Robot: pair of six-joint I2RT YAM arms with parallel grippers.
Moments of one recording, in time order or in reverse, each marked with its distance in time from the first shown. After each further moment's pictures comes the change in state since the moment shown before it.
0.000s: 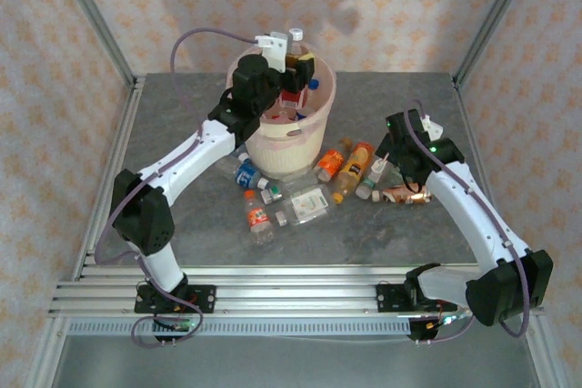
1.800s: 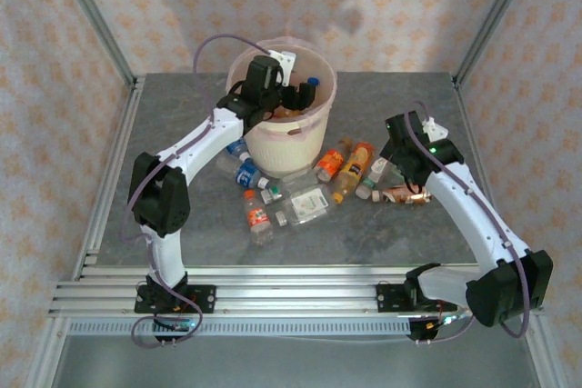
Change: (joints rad) left arm 0.057 0.164 0.143 -0.398 0.150 -0.043; right arm 0.000 -0.003 -0.019 -0.032 0.079 0.052
